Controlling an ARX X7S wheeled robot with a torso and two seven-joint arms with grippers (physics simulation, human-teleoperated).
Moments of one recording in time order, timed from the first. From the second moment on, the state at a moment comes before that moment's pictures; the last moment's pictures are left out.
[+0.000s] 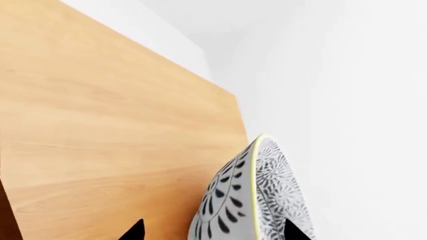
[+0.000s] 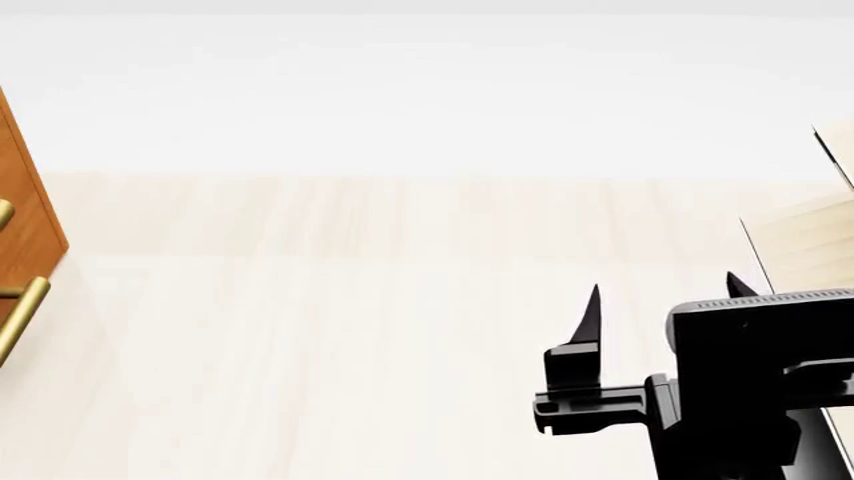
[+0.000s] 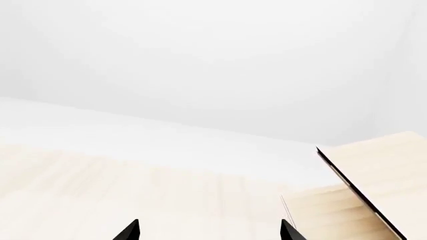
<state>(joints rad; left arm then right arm) -1.69 -0.66 -0.49 -1.28 -0.62 -0.46 -0.48 0.43 0.68 -0.27 -0.47 0.73 0.65 0.50</state>
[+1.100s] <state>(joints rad) -1.53 -0.53 -0.68 -0.76 -0.70 -0.81 -0.69 0.42 0.68 -0.27 -0.48 0.74 0.64 0.50</state>
